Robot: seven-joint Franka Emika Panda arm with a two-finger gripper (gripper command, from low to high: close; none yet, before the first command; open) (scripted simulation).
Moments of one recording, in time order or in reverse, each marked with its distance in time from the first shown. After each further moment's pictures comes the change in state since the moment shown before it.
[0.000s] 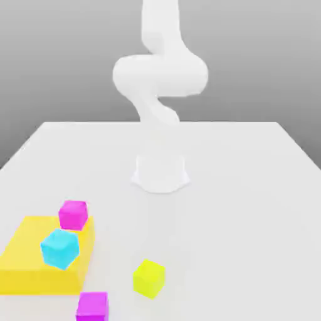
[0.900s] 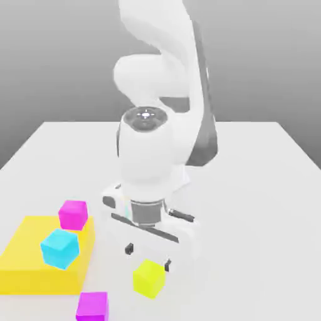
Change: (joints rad) arm -0.100 0.984 0.039 -0.310 -0.060 0.573 0.456
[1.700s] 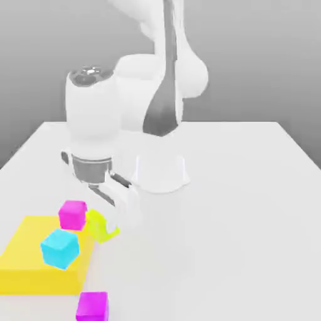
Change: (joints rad) arm -0.208 -0.448 -0.096 -0.113 0.006 -0.336 0.110
